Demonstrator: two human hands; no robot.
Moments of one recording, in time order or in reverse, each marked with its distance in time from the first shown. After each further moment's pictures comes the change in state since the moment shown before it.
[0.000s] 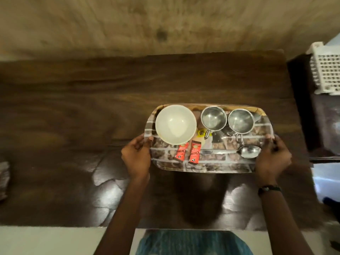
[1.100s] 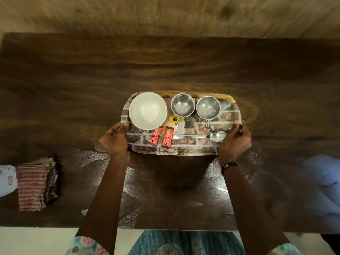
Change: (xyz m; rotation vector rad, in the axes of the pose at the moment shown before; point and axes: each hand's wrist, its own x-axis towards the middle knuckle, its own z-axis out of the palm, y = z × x) left_hand 0.224 -0.018 -0.171 -0.147 0.198 -0.210; right_hand -0.201 -0.090 0.208 -0.064 -0.015 0.111
